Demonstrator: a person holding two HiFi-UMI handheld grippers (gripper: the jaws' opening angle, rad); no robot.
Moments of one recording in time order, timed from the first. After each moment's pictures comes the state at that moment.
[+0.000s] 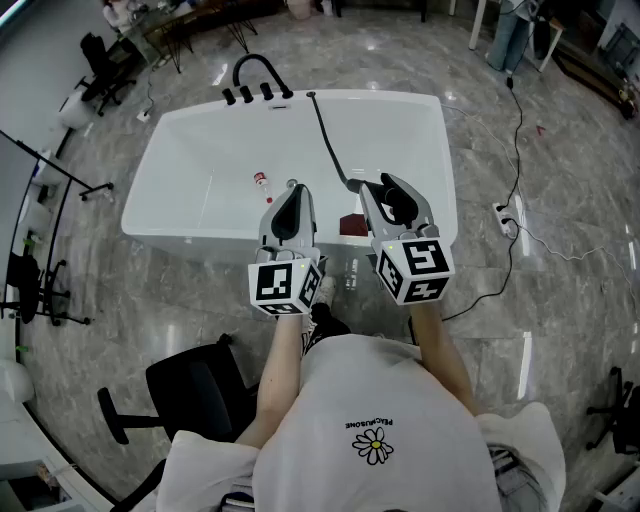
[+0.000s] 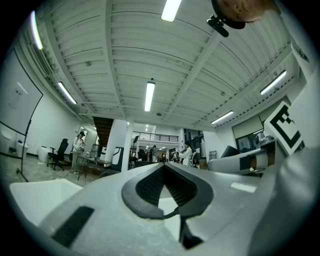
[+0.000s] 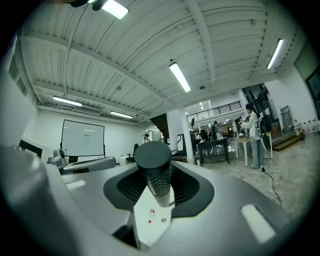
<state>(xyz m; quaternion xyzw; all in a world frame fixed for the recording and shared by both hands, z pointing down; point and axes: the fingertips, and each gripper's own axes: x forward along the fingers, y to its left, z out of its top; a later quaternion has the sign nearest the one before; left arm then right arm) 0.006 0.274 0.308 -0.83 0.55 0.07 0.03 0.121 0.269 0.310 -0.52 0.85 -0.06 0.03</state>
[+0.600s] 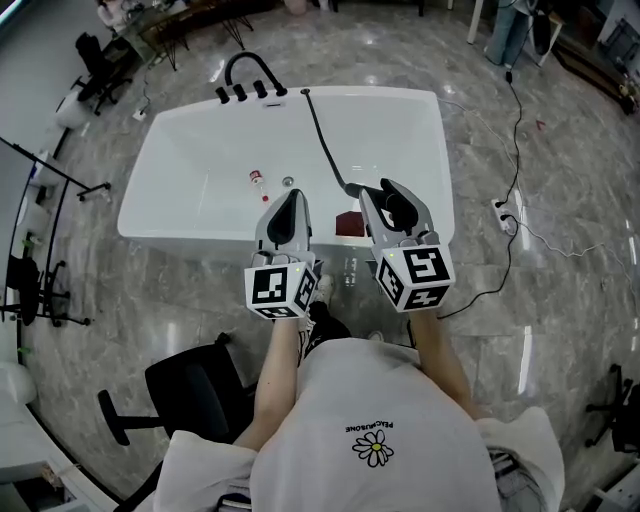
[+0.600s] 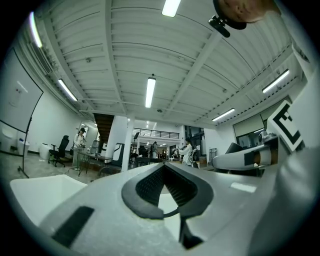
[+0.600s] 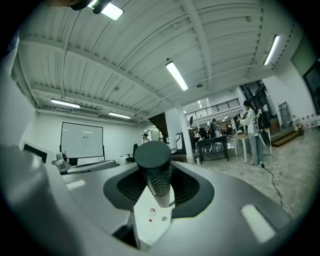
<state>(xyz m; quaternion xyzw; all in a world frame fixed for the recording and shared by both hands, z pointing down) 0.014 0.264 0.324 -0.83 0.55 0.06 0.01 0.138 0.266 0.321 -0.53 0.85 -0.07 0.04</state>
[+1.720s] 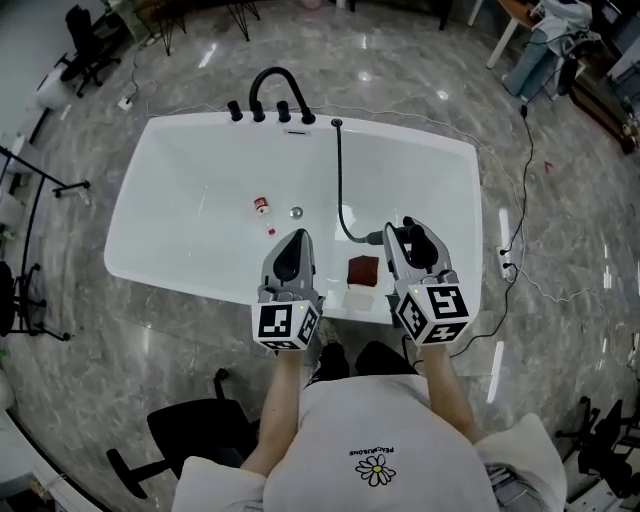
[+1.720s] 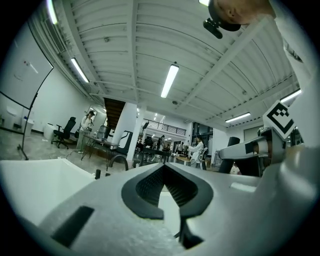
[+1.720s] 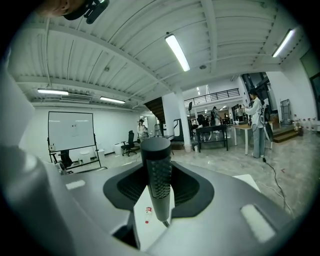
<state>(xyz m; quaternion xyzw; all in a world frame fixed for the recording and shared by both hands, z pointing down) -0.140 0.048 0.380 -0.82 0.57 0.07 -0.08 0.018 0.041 0.348 -0.54 0.83 -0.12 -0.04</state>
